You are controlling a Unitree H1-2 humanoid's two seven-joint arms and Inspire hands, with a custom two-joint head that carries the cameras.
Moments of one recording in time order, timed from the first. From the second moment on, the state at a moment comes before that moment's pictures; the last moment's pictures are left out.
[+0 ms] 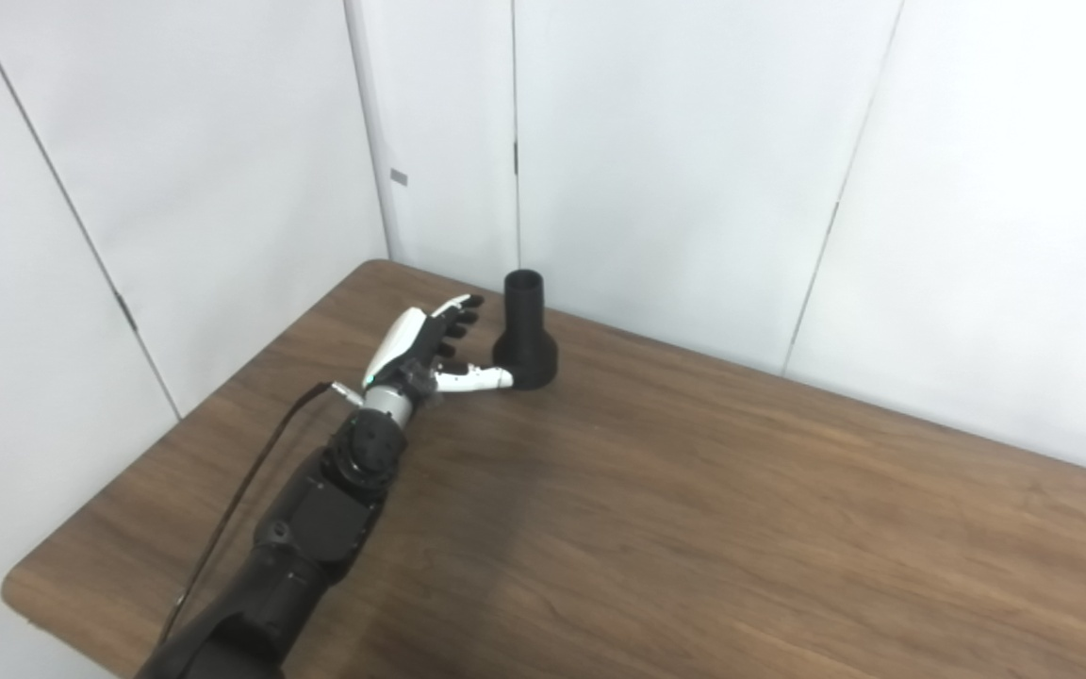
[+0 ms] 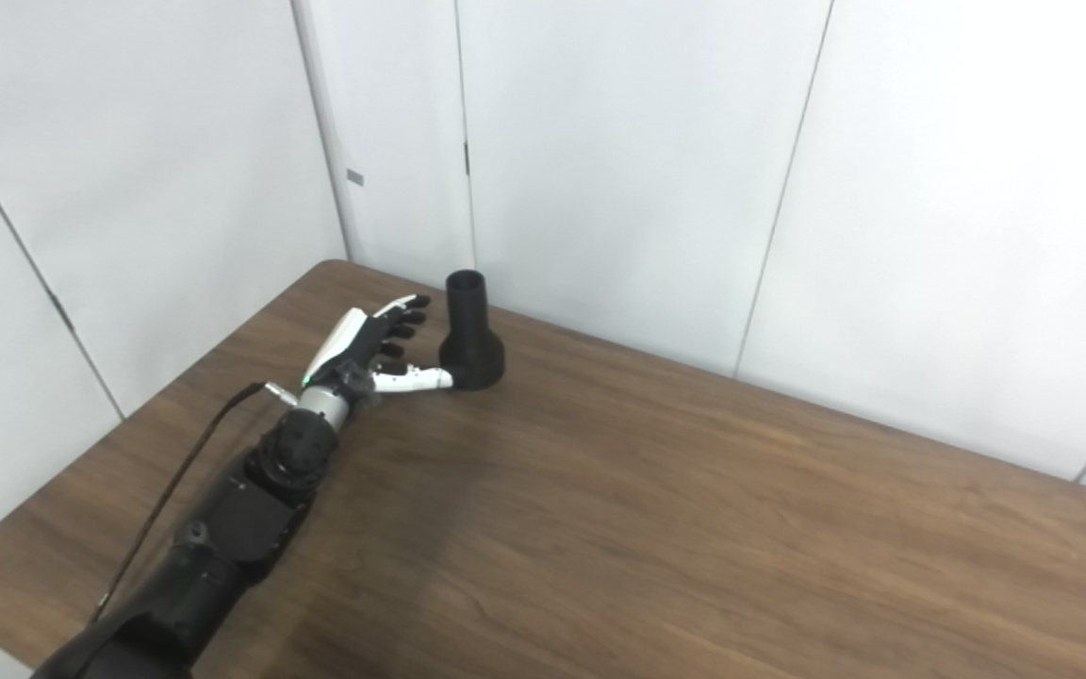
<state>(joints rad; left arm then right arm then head) -0.45 0.50 0.03 0.48 0.26 0.11 0.06 0.17 -0.26 -0.26 -0.06 0.12 -0.20 0.11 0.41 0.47</state>
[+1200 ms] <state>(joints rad) -0.55 0.48 -0.09 0.55 0.35 0.19 0.07 0.23 -0.22 -0.25 -0.13 0.15 -0.16 0.10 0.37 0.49</state>
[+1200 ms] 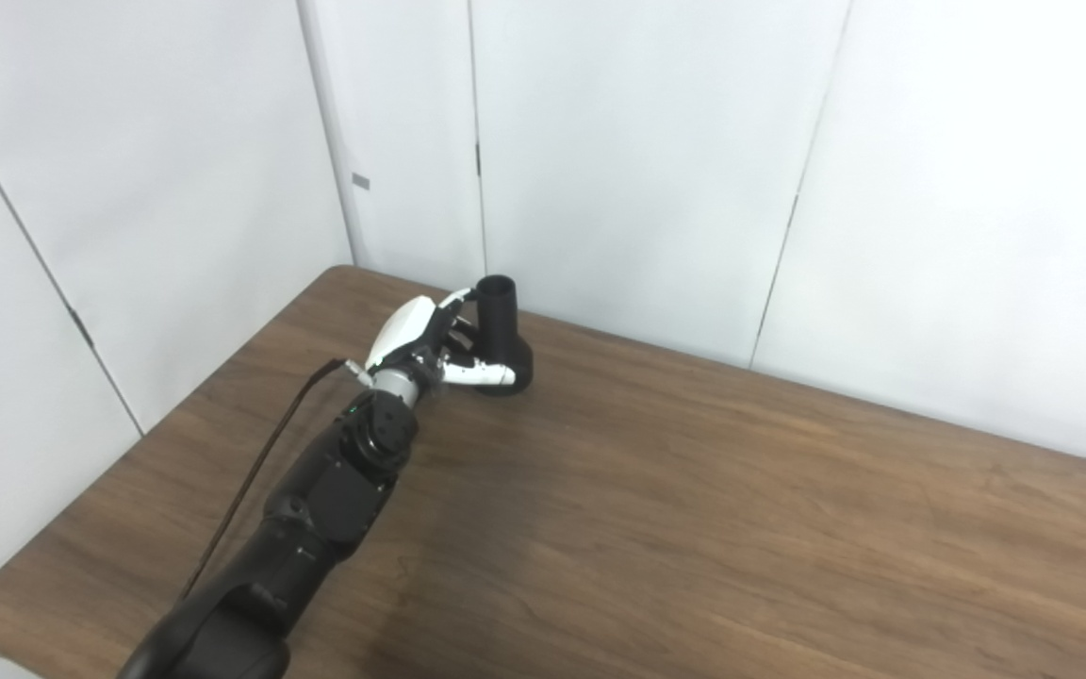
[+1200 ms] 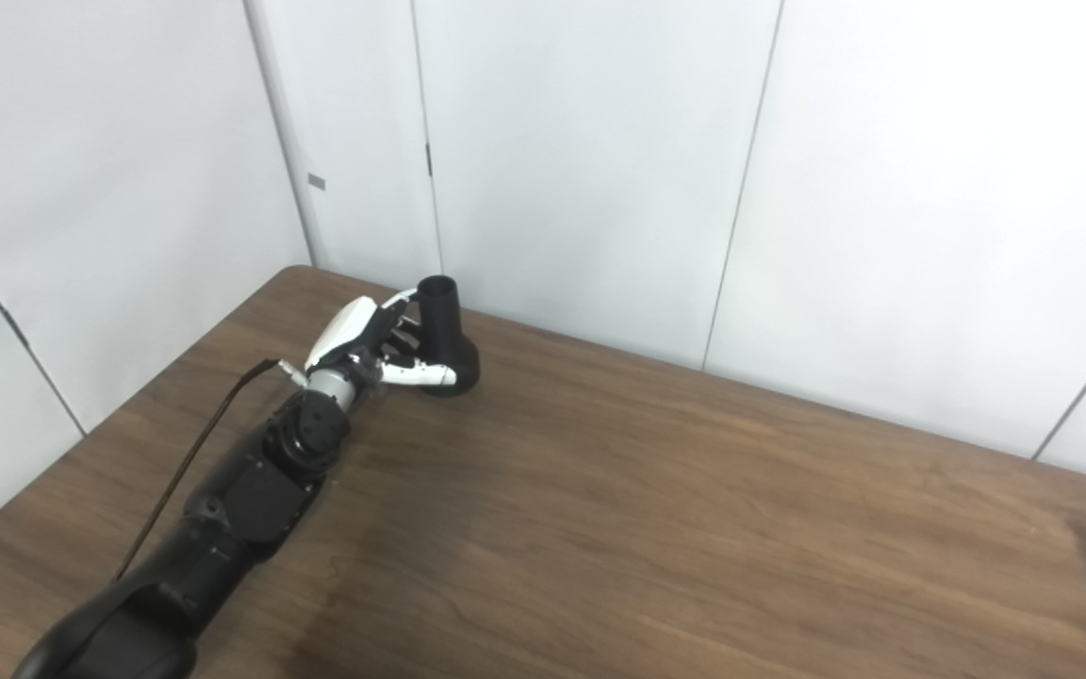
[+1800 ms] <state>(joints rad) -0.57 0.48 -0.13 0.58 0.35 0.17 0.06 0.25 -0.21 -0.25 -0.17 0.15 -0.14 0.10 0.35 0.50</state>
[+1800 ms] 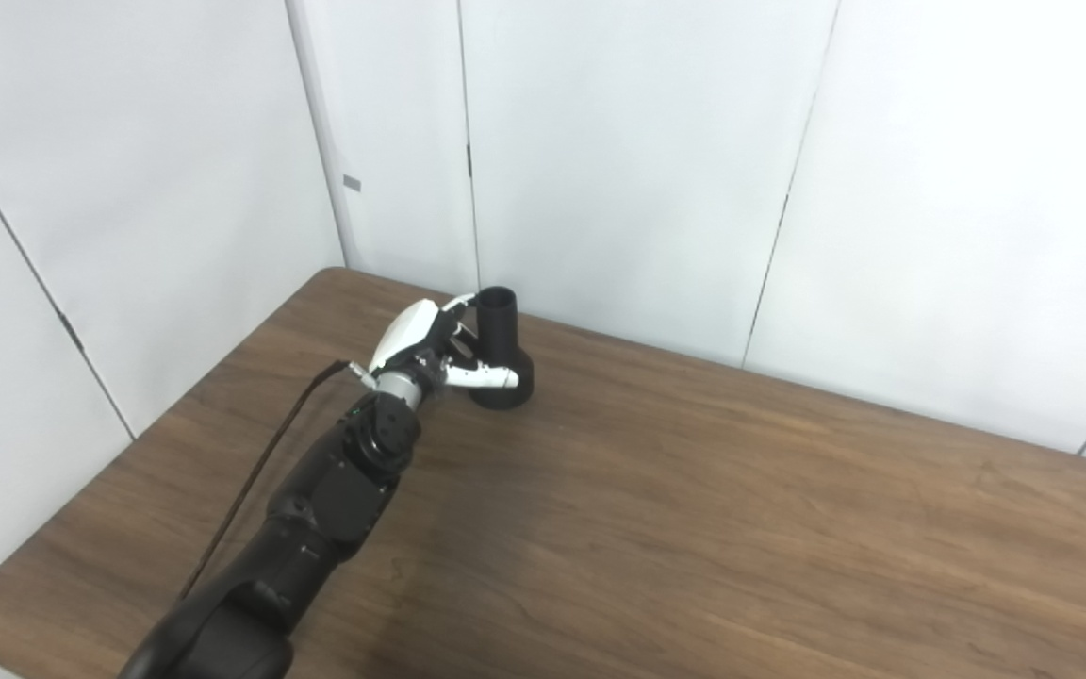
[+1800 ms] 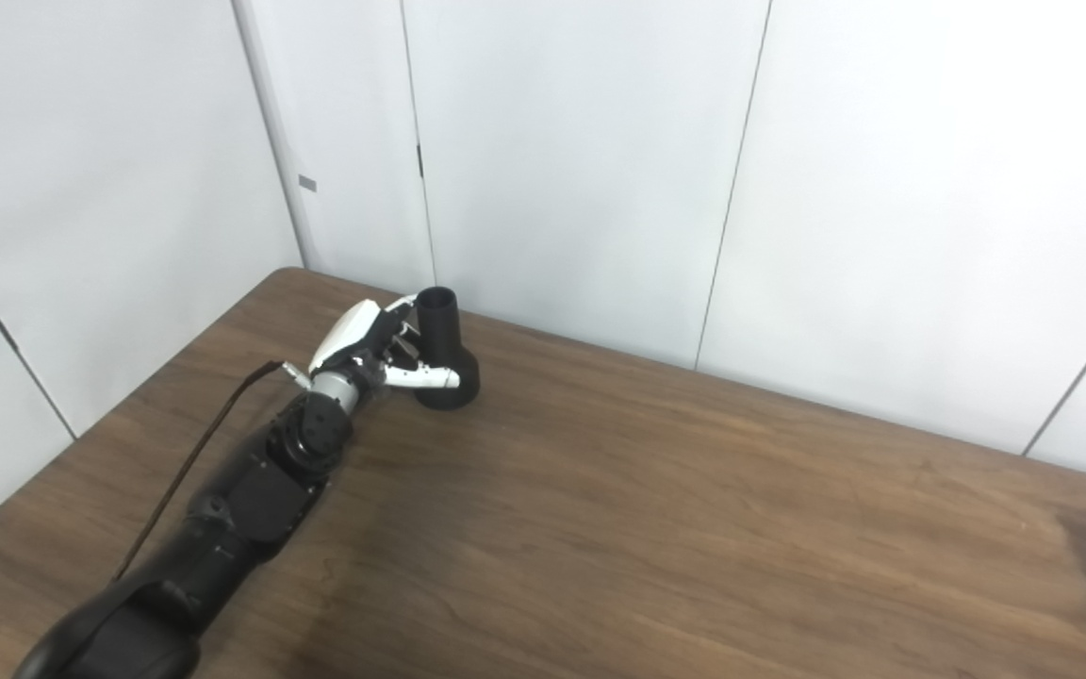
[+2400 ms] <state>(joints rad) -0.62 0.54 -0.36 0.64 0.55 0.04 0.03 0.25 -0.21 -0.24 -0.17 0.14 -0.13 0.09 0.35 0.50</state>
